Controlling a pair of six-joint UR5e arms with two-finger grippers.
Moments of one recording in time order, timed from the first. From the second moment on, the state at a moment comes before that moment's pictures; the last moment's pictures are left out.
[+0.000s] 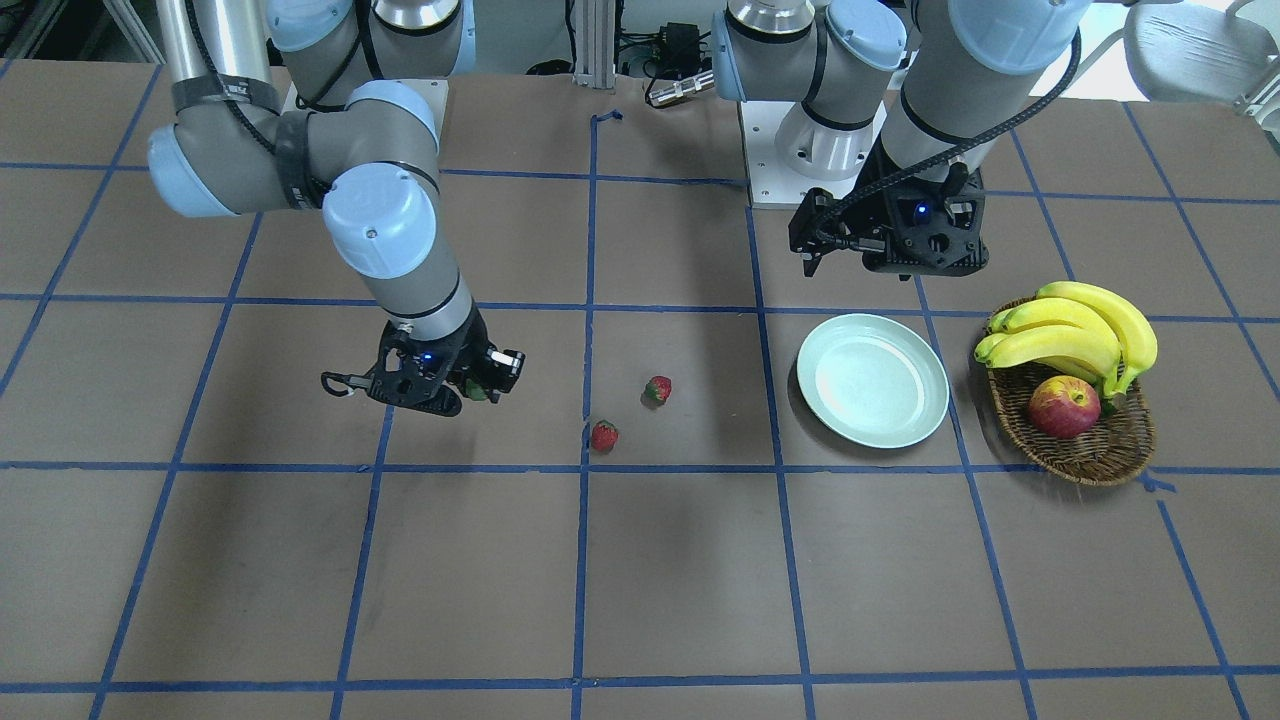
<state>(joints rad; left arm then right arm) -1.55 -1.54 -1.72 -1.54 1.59 0.05 1.85 -1.27 1.84 -2.17 -1.39 0.61</state>
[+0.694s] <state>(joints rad) -1.55 -1.54 -1.72 -1.54 1.59 0.05 2.06 -1.08 1.66 -2.20 -1.27 0.80</state>
